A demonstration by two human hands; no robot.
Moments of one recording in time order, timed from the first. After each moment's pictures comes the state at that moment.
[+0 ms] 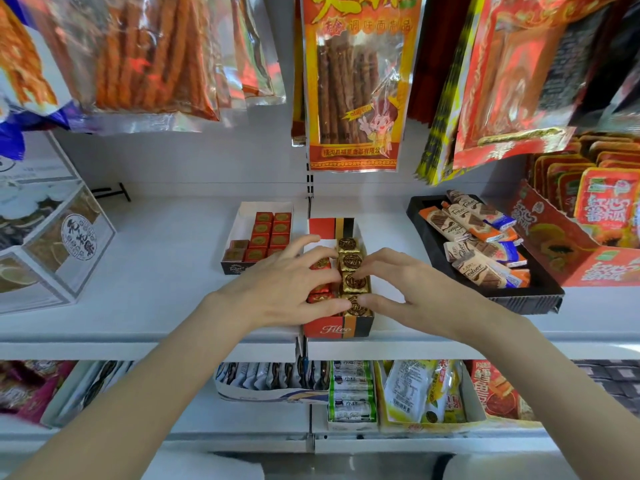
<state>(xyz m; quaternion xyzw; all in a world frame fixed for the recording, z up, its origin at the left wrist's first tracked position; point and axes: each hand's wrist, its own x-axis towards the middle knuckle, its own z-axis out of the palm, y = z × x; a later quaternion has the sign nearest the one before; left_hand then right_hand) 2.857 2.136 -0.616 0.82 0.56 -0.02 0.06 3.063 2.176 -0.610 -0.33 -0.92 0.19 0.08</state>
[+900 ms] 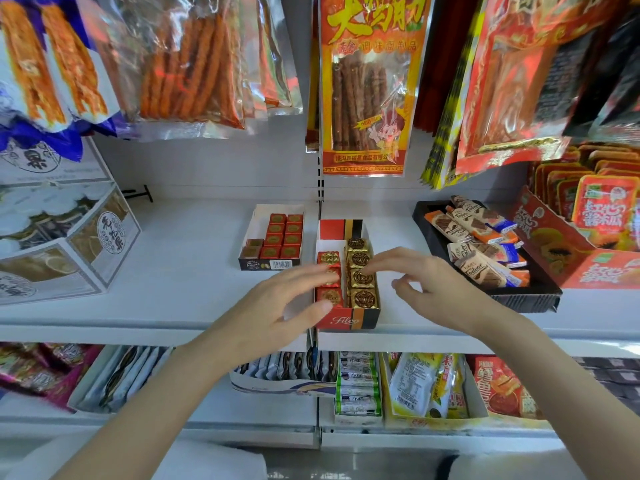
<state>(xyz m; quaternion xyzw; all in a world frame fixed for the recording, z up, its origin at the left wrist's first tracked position) 2.857 2.067 -0.608 0.73 0.60 0.22 0.24 3.070 2.166 -0.602 -0.34 -0.89 0.27 0.15</state>
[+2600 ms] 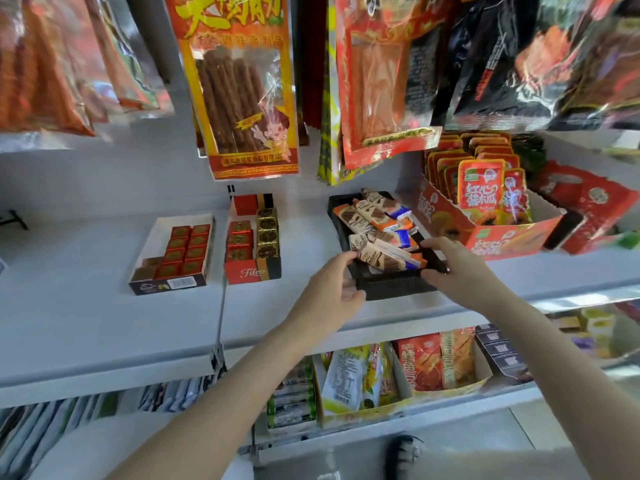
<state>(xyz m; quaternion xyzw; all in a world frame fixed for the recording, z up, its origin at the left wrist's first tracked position) 3.008 2.155 -0.638 0.67 0.56 0.31 0.36 3.200 2.195 -0.614 -0.64 -0.72 0.19 0.18</state>
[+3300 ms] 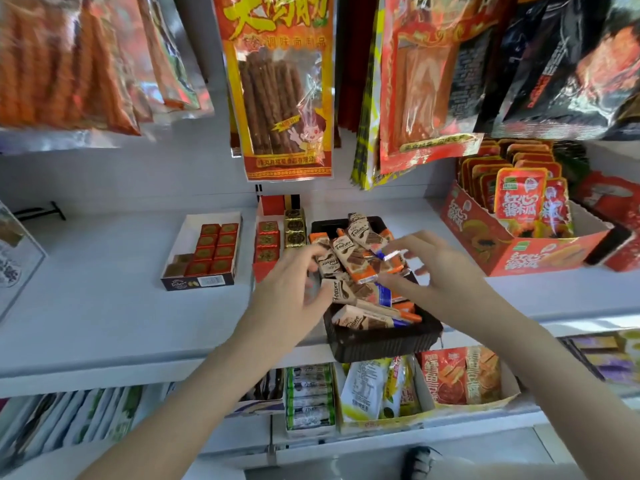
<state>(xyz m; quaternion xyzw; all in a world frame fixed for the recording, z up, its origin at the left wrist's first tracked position) 2.943 2.122 -0.612 0.70 0.62 0.31 0.17 3.138 2.169 -0.588 -0.47 -0.83 0.17 0.24</state>
